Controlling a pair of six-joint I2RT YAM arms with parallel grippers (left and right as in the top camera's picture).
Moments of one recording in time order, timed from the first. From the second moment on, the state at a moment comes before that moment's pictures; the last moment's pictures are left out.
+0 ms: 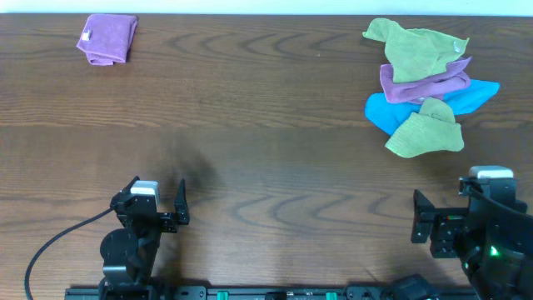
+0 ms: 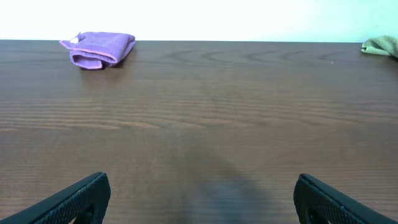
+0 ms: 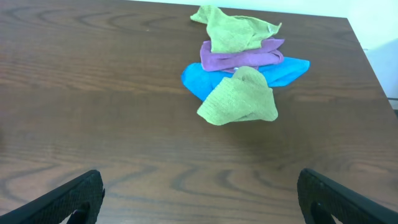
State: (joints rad) left arm -0.01 0.01 0.11 -0.37 0.09 -0.02; right arm 0.36 0.66 1.31 -1.33 0.32 0.18
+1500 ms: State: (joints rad) left arm -0.01 0.01 0.11 -0.36 0.09 -0.02; right arm 0.24 0.02 0.30 -0.87 0.21 0.21
